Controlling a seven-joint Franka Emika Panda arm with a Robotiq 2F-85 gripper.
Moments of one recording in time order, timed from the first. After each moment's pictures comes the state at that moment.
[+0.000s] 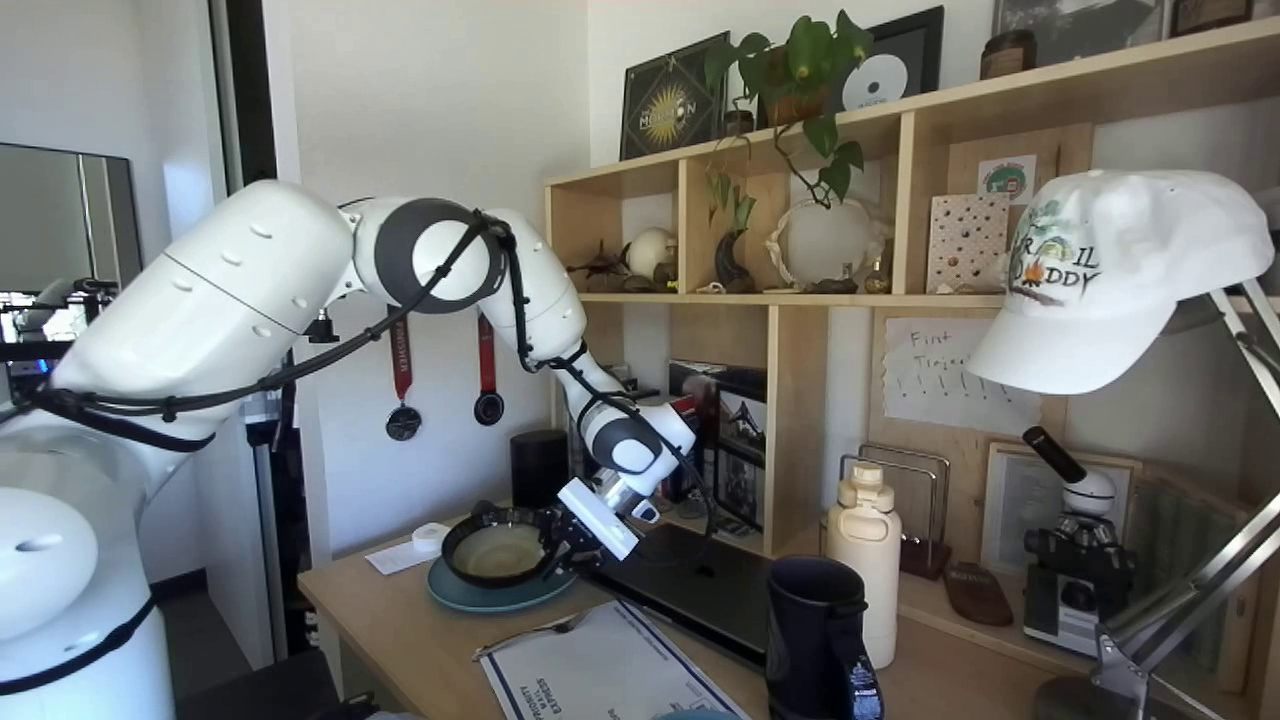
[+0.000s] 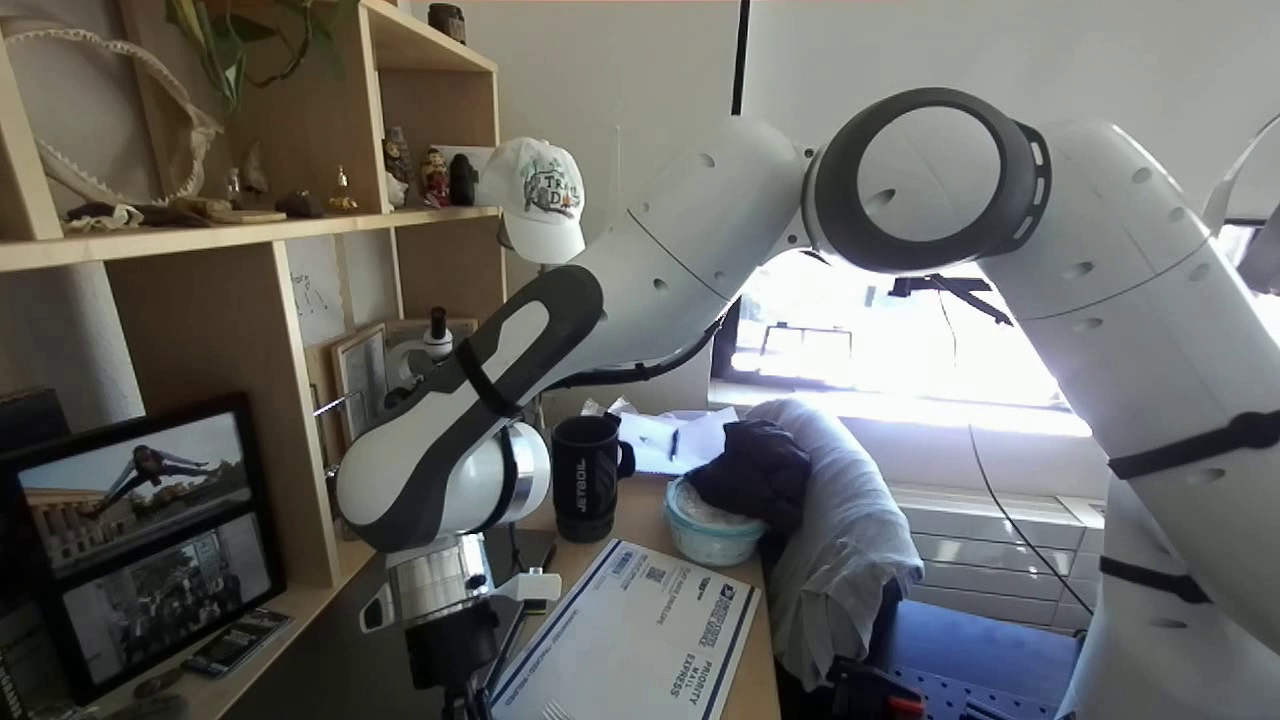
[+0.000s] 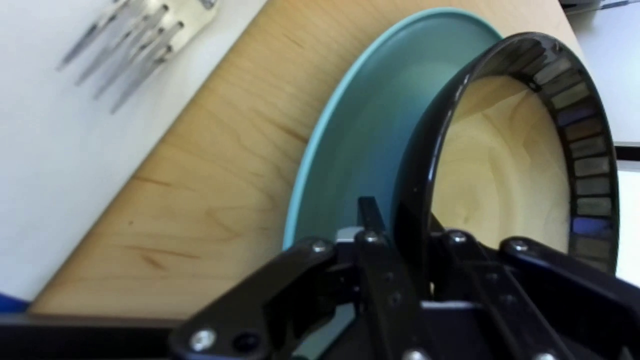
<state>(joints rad) -0.09 0.68 0.19 -1.80 0.42 1.95 -0.78</state>
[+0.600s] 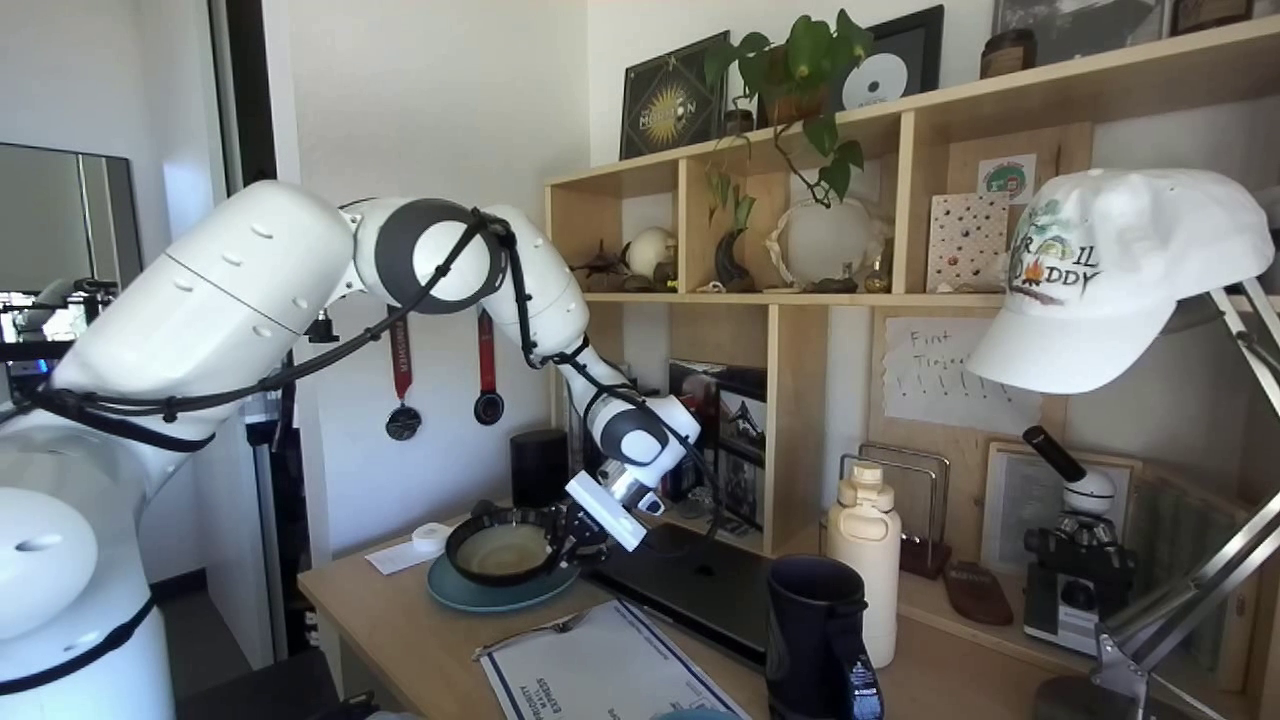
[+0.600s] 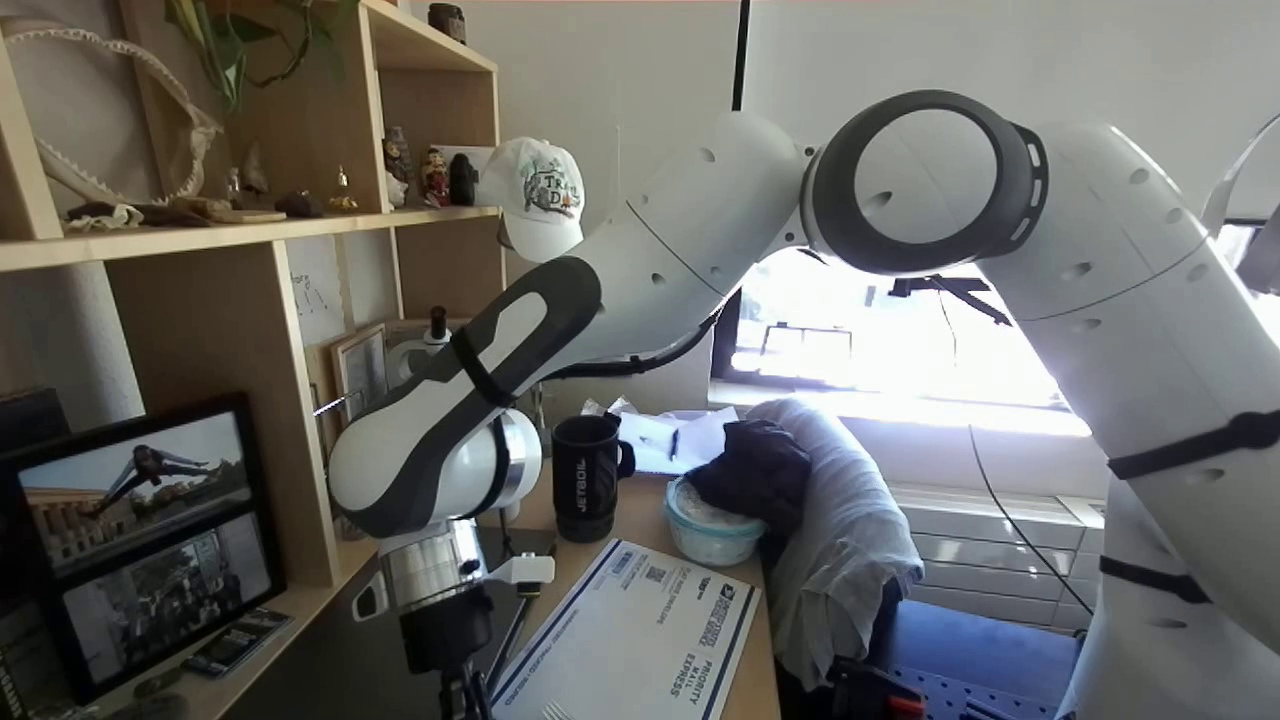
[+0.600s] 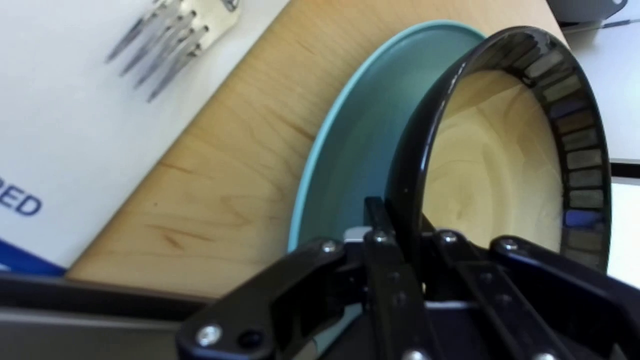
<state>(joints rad) -0.09 0.69 0.19 -1.76 0.38 1.89 -0.78</state>
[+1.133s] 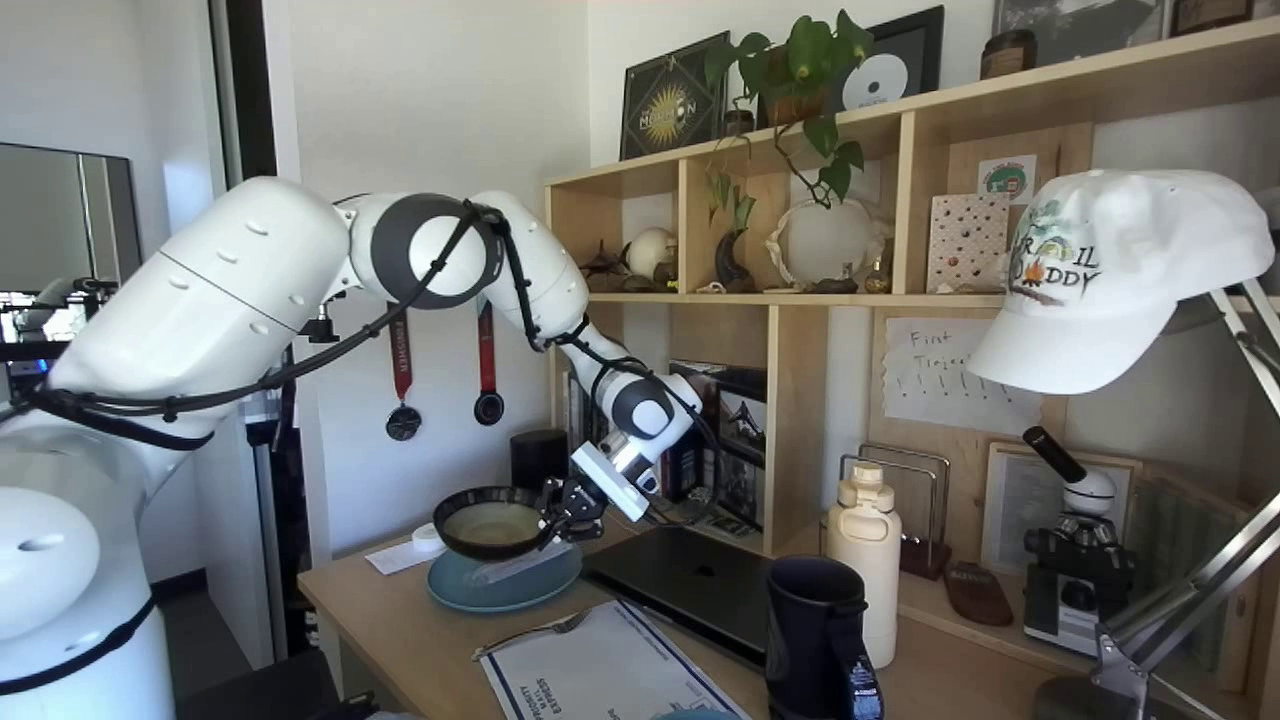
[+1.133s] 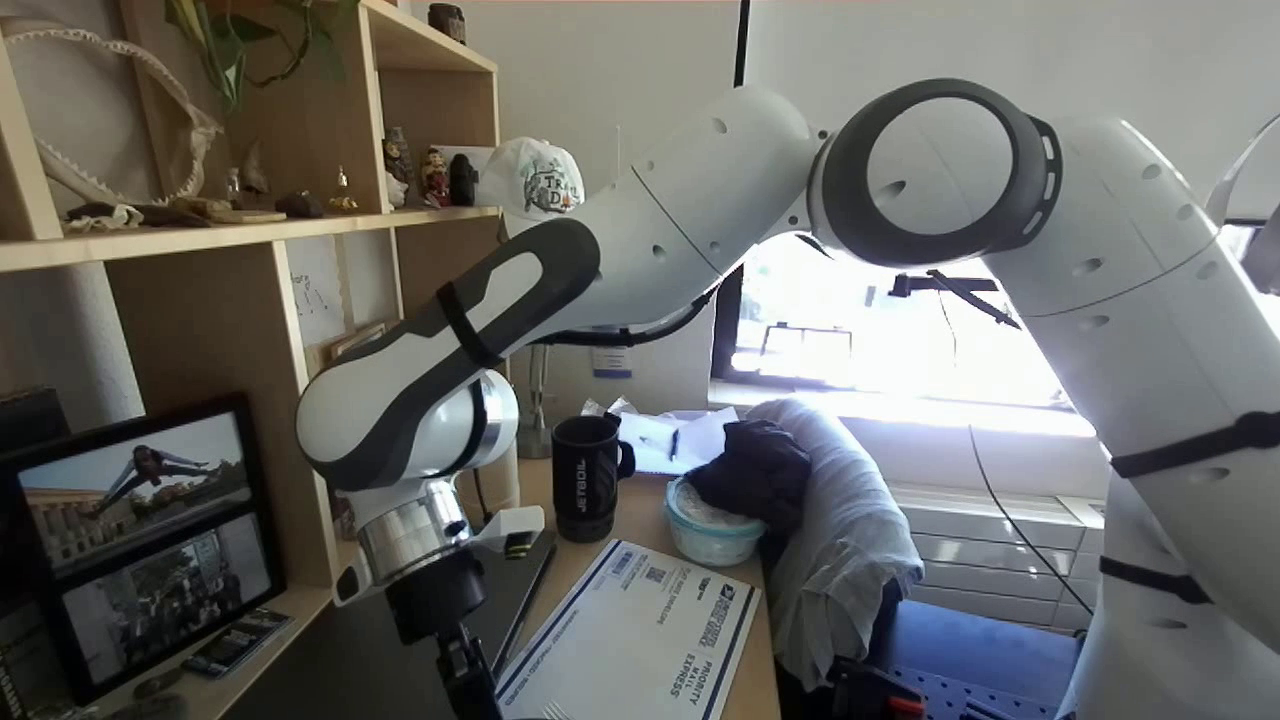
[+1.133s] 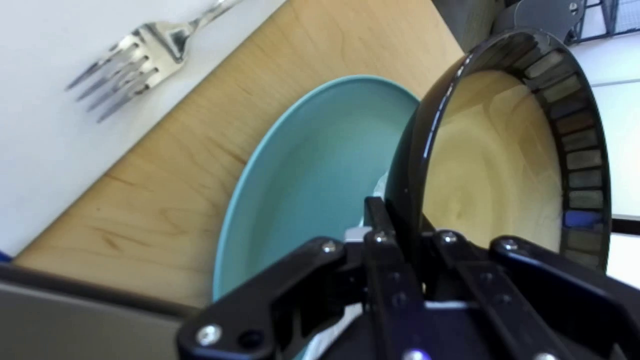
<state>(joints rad) -0.08 0.67 0.19 -1.67 0.33 1.67 -0.78</state>
